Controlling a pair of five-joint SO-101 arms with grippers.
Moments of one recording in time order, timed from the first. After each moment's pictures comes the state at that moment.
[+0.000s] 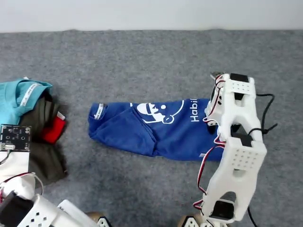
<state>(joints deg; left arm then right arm) -59.6 -70.6 46.1 93.5 -43.8 7.1 38.9 -17.1 87.0 14.0</state>
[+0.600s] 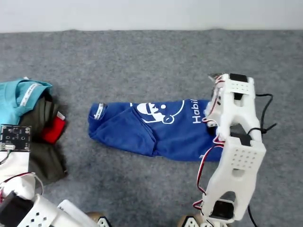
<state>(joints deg) -59.6 -70.6 46.1 93.5 -43.8 6.5 36.8 -16.9 88.9 16.4</state>
